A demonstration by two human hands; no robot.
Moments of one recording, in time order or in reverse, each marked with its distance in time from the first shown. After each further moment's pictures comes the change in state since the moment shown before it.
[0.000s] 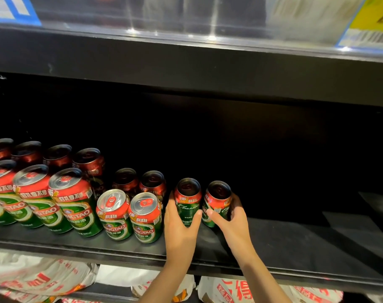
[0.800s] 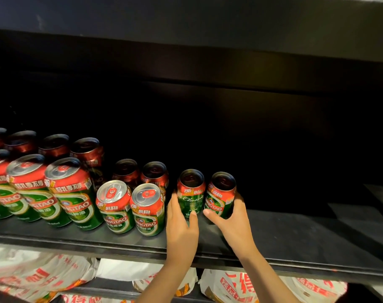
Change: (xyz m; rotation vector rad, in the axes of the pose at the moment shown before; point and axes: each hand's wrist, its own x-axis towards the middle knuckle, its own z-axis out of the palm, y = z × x) left_hand -0.006 -0.014 -0.003 0.078 -0.042 0.036; right_hand -0.004 0.015 0.008 -0.236 0.061 0.002
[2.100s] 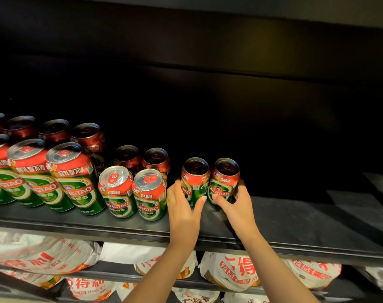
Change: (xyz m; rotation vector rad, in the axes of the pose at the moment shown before) left_hand 0.002 -0.005 0.005 0.067 0.080 0.148; right_hand 0.002 0.001 -0.002 0.054 0.019 0.058
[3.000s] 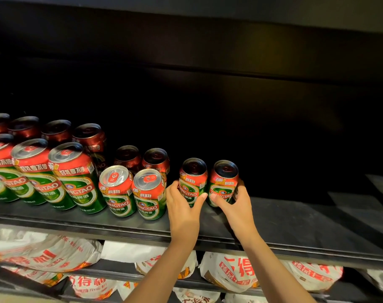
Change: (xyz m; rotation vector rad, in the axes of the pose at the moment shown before) left_hand 0.002 0.007 0.004 -0.058 0.032 -0.126; right_hand -0.001 -0.001 -0.001 0.066 -0.011 -0.012
